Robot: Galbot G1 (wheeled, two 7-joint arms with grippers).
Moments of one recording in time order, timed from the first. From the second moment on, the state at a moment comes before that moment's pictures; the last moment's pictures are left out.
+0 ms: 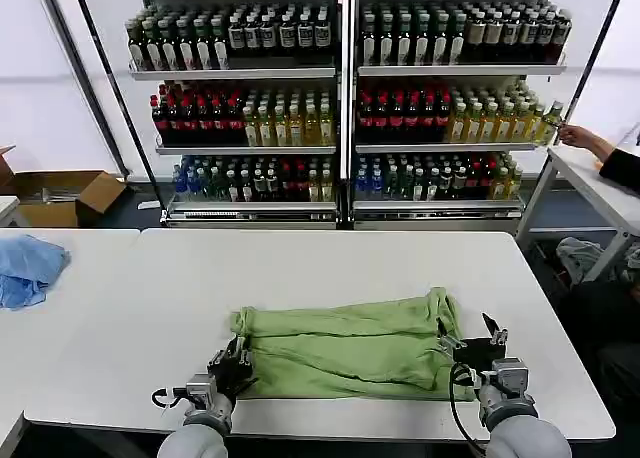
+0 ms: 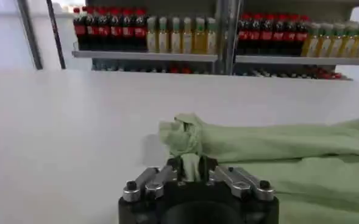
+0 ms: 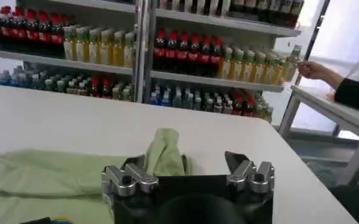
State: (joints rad) left arm 1.33 -1.25 -0.29 -1.86 -0.41 0.34 -0.28; right arm -1.42 1.06 0.45 2.14 0.41 -0.48 0.35
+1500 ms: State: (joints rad) left arm 1.25 -1.04 -0.58 -1.77 -0.38 0.53 -0.23; right arm -1.38 1.01 0.44 2.11 0.45 -0.47 0.36
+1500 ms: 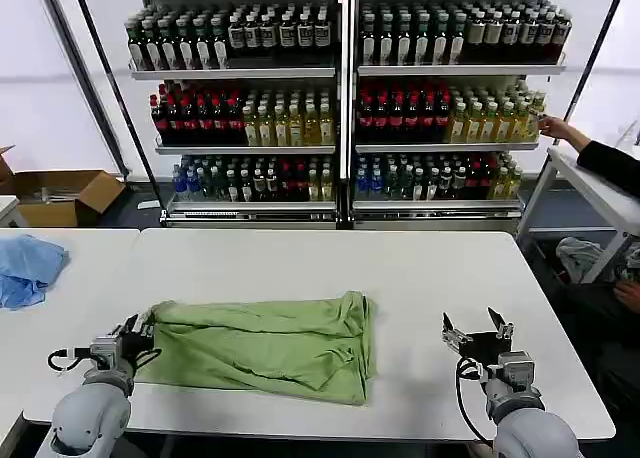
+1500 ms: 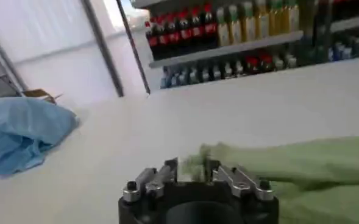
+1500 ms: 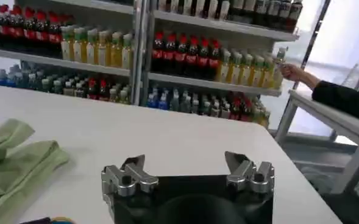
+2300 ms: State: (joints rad) left arm 1.19 -1.09 -0.56 -1.67 -0.61 0.43 -0.22; right arm -1.41 1.01 0.46 2.12 0.45 -0.47 0.36
